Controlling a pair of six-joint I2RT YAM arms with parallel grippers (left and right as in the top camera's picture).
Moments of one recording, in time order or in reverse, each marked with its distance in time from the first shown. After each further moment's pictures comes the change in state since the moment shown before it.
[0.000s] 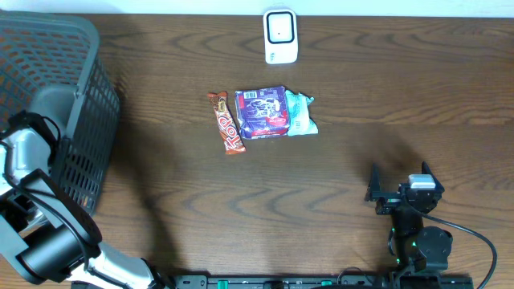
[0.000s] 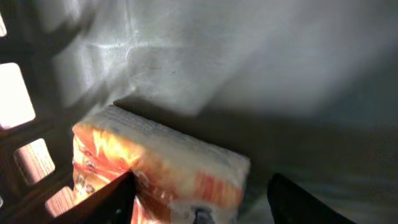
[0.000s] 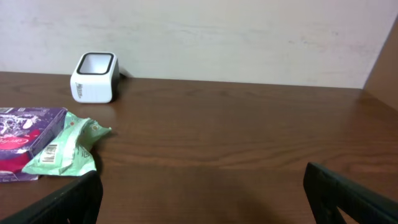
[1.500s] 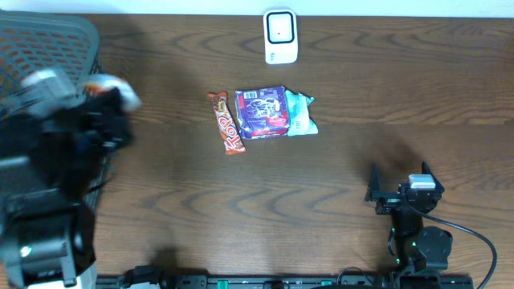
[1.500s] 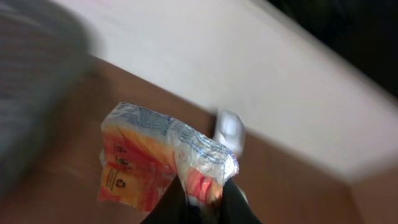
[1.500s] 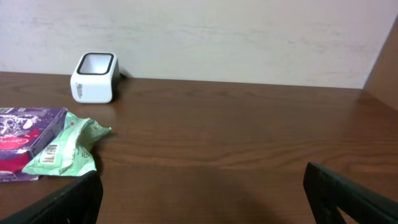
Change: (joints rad) left arm -0.497 -0.913 0.085 0.300 0.488 0.375; right arm 0.000 0.000 0.000 0.000 0.000 0.000
